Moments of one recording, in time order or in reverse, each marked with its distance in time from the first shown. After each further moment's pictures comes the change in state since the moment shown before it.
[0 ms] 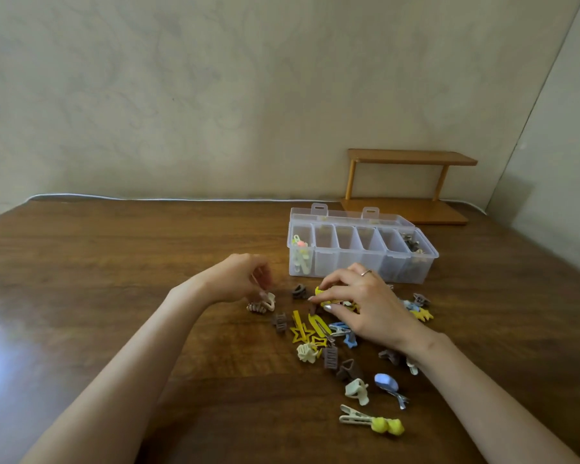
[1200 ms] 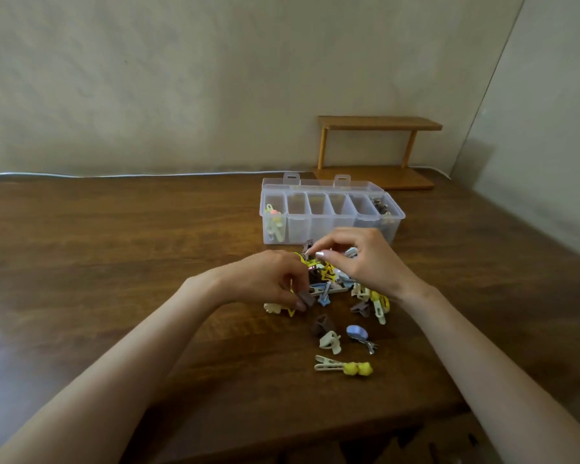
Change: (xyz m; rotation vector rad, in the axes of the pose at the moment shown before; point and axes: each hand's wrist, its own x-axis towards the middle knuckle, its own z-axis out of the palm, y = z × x) left_hand -0.014 0.062 0.039 0.127 -0.206 0.428; right_hand -0.016 -0.014 -0.037 0.378 0.106 0.170
